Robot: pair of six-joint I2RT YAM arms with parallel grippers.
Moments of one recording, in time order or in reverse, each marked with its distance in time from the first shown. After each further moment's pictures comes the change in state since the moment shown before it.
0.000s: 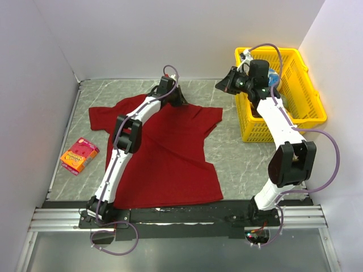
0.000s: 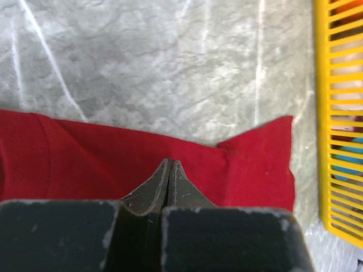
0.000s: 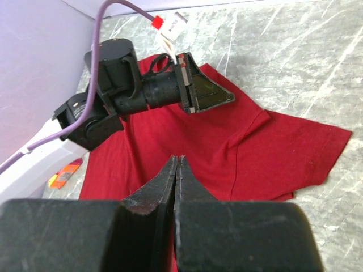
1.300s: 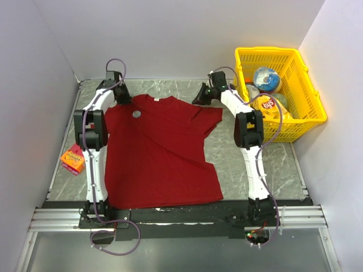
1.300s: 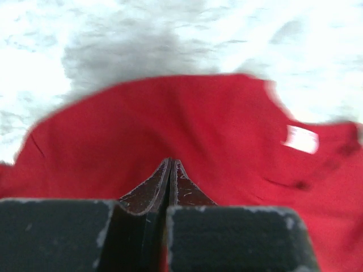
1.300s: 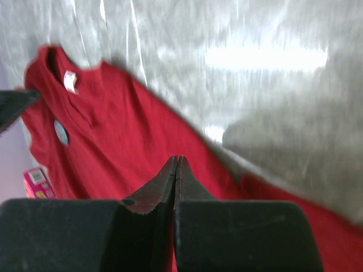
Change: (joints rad) left arm 0.406 -0.286 -0.336 -0.194 -0.175 0.188; right arm 0.112 0.921 0.736 -0.200 0.029 0.188
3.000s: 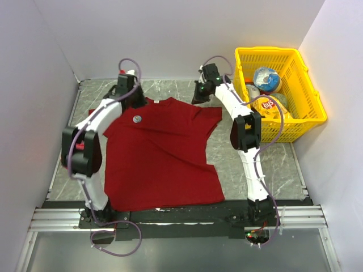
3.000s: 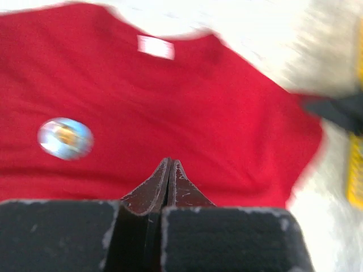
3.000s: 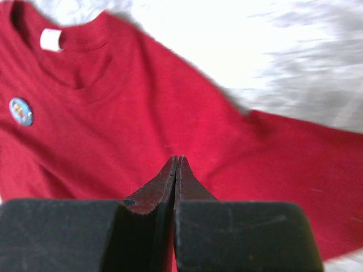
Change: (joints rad) left arm -0.262 -0.613 -0.566 0.168 -0.055 -0.071; right arm 0.078 -0.097 0.104 -0.327 0.200 -0.240
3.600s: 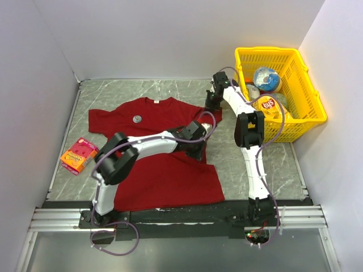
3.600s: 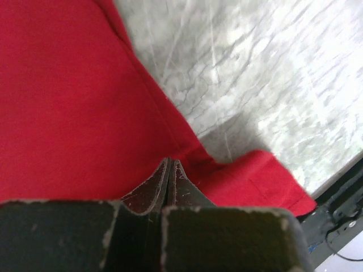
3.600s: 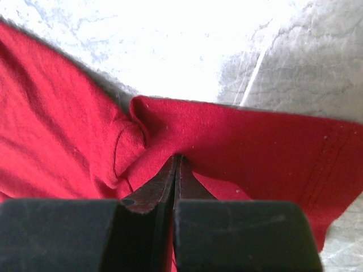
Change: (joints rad) left arm -0.641 0.220 -0.079 -0.023 0.066 0.030; right arm -0.099 0.117 0.005 -0.113 -0.020 0.017
